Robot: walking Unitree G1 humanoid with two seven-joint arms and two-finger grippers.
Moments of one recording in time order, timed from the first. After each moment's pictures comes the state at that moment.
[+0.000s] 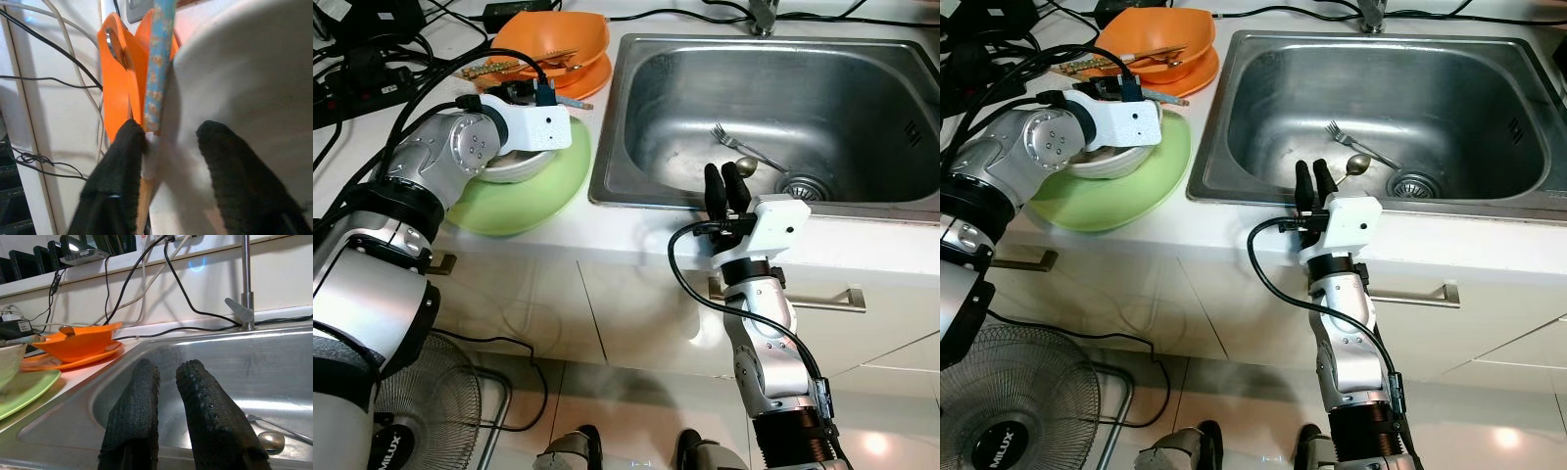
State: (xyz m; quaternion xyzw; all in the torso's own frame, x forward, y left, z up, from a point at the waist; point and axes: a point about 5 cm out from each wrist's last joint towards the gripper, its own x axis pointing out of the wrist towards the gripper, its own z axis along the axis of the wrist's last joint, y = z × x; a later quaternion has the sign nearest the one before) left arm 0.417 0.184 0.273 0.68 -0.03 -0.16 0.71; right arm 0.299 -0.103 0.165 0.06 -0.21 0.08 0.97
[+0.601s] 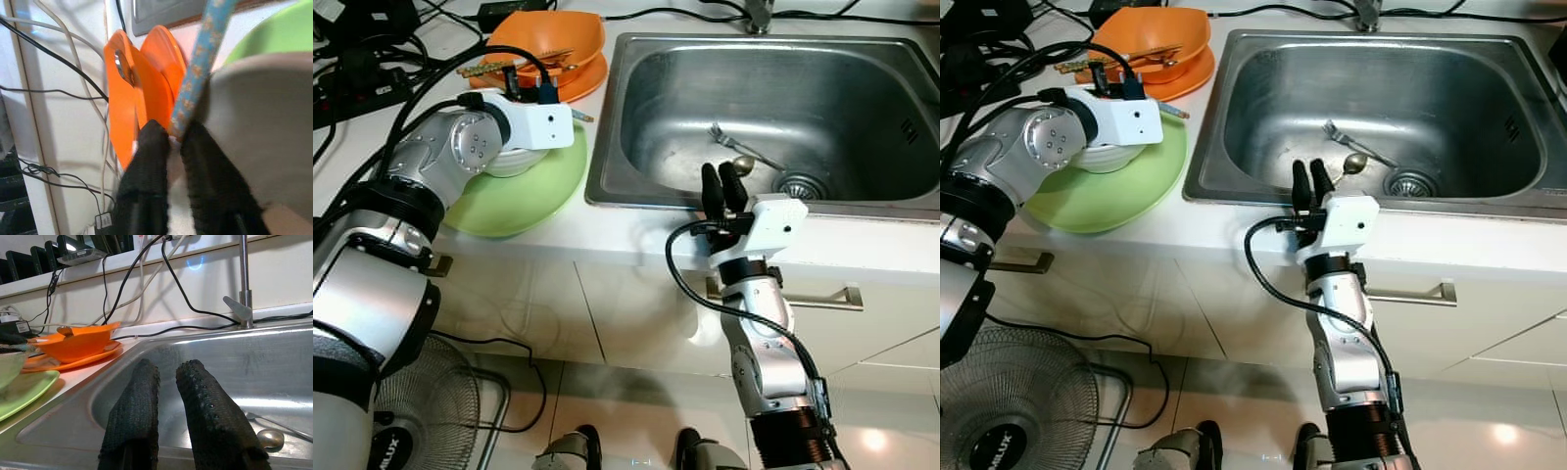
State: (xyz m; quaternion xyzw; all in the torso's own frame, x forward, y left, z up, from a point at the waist) left arm 0.416 0.180 0.279 0.68 -0.05 -0.15 0.71; right arm 0.300 -0.102 0.166 0.06 -0.21 0.08 0.97
